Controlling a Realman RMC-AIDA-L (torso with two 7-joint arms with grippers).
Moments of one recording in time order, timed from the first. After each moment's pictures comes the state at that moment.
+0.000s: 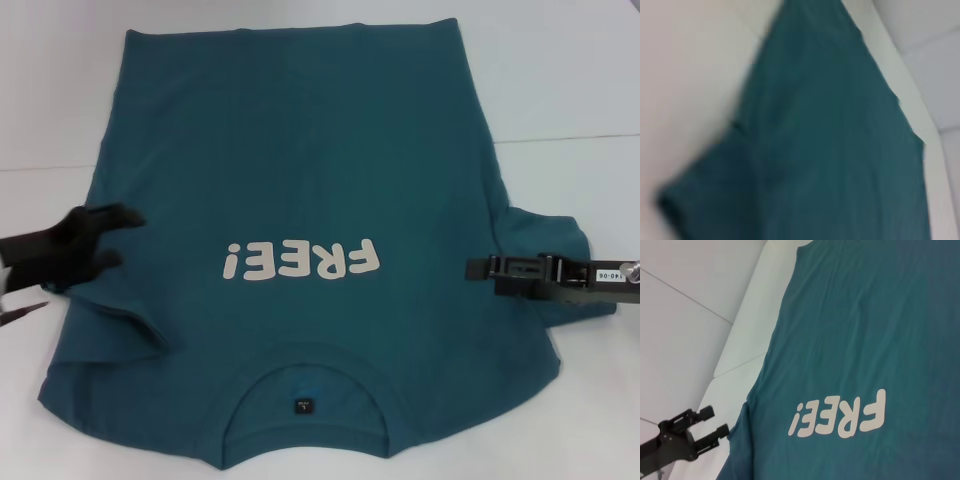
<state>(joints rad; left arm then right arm) -0.67 -2.06 0.47 0.59 2.23 1.07 -2.62 0.57 1.99 -0.55 -0.59 -2.16 -1.43 2.20</state>
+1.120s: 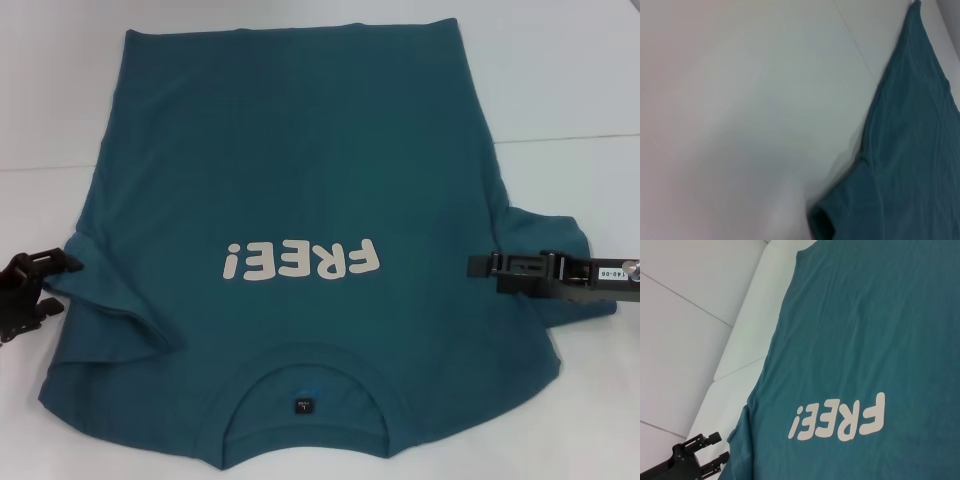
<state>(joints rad) -0.60 -2.02 0.47 0.53 2.25 0.94 -2.69 0.57 1.99 -0.54 -0.59 -2.16 -1.43 2.20</state>
